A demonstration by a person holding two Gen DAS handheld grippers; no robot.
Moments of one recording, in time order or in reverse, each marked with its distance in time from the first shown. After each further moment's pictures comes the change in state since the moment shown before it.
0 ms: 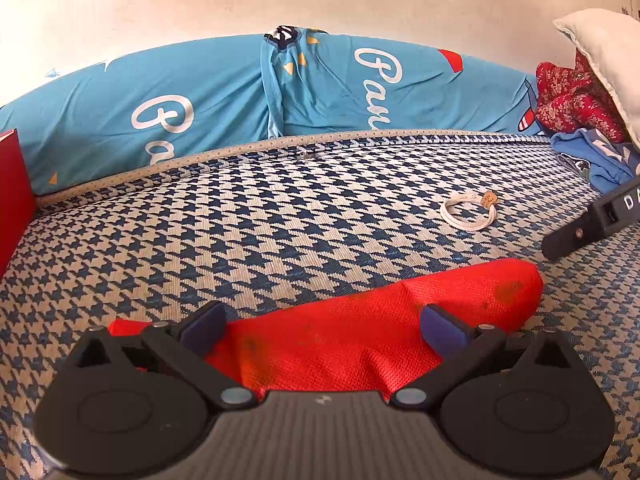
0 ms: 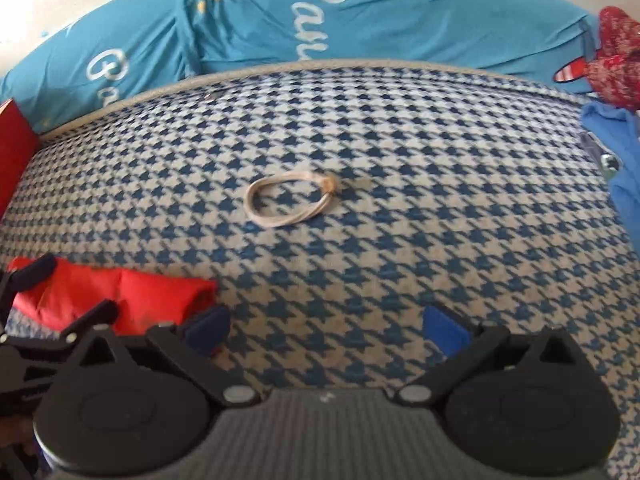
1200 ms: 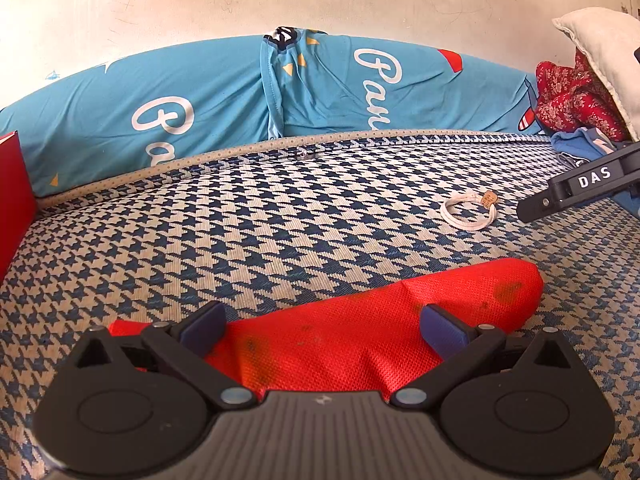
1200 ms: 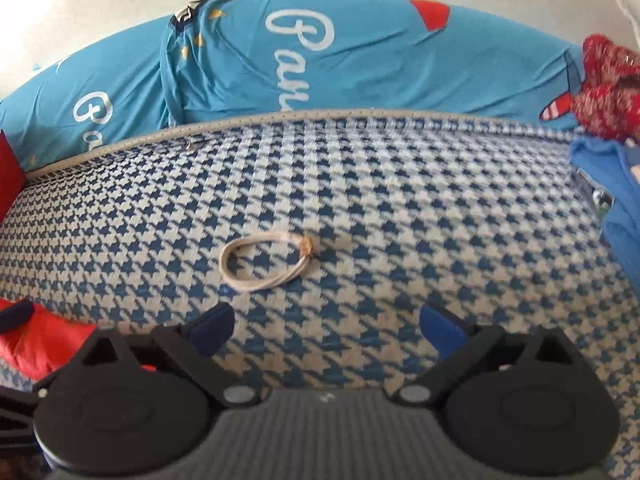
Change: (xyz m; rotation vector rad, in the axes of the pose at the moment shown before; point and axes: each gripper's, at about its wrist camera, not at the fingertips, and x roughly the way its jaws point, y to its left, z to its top) left arm 0.001 -0.003 -0.002 0.000 -0.002 0.004; right arm 0.021 -0.004 0.012 -0.003 -0.141 -0.063
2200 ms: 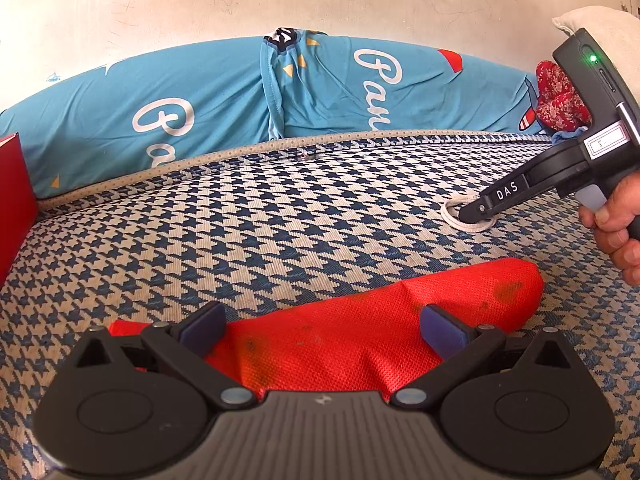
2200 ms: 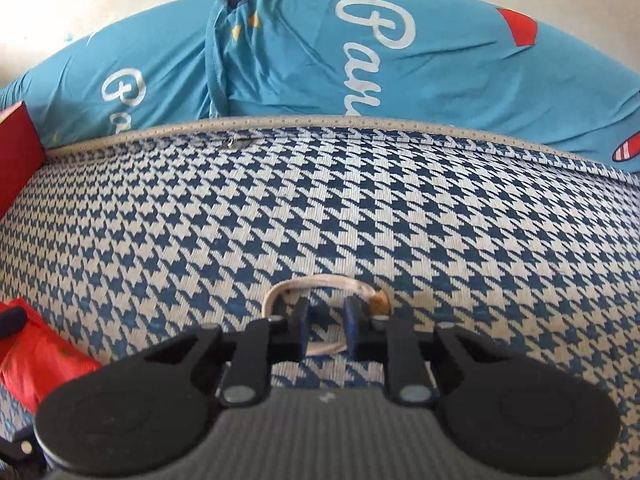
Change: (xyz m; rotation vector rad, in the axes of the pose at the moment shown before) left arm 0.002 -0.001 -0.004 -0.001 -0.004 0.001; right arm 0.062 0.044 0.030 -0.112 0.067 0.113
